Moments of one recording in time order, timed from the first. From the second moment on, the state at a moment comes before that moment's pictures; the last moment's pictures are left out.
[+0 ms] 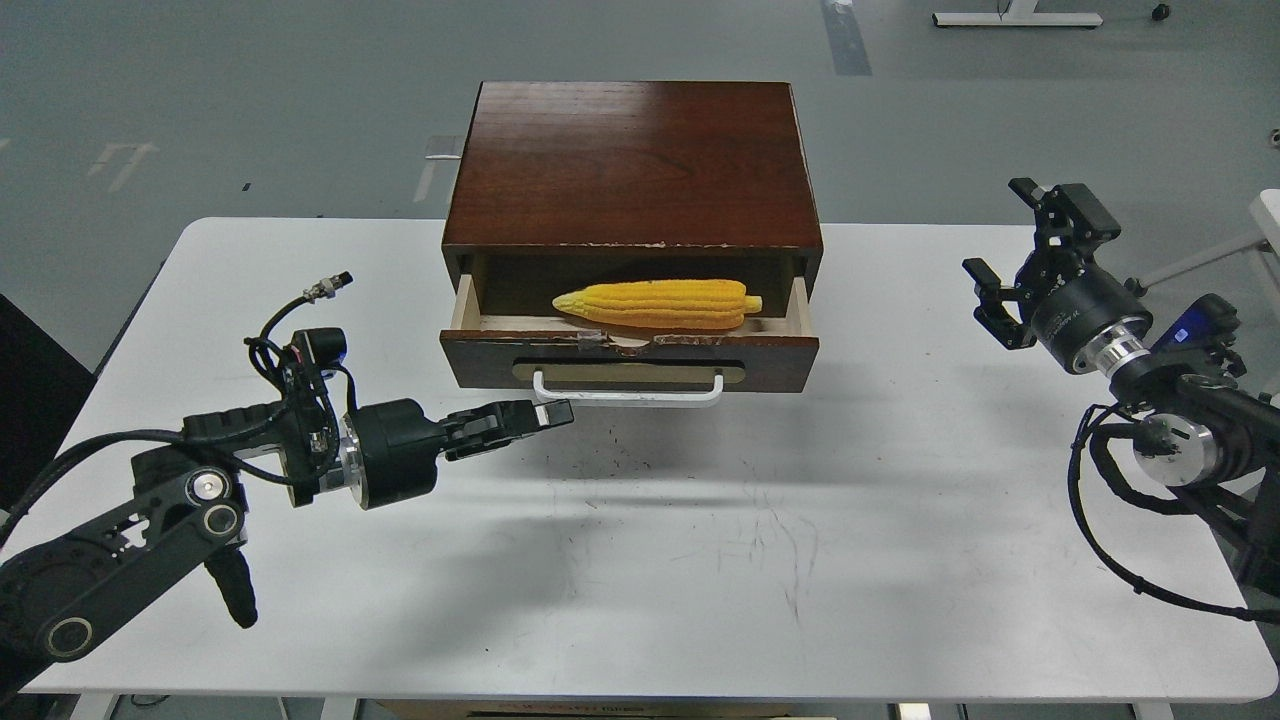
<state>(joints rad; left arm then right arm) -0.37 0.54 -0.85 -1.46 1.40 -0.49 -0.25 0.73 -0.59 0.36 0.84 -0.08 0.24 0.49</state>
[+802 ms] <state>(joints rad) -0.43 0.47 -0.85 -1.37 1.40 -0.49 -0.24 0.71 -0.60 0.36 0.84 -0.08 0.23 0.49</state>
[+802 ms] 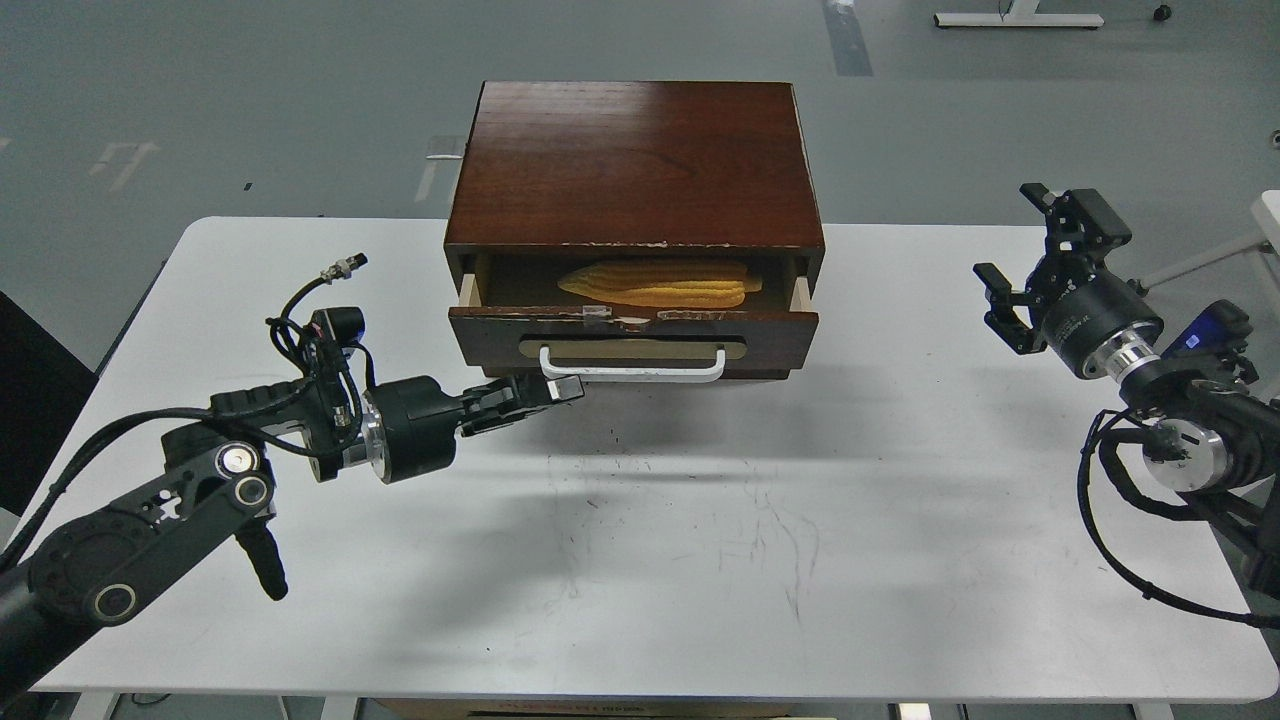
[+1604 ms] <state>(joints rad) -0.49 0.42 -0.85 -1.23 1.40 -0.48 -0.24 0.70 -0.61 0.37 0.85 -0.08 0.23 0.49</state>
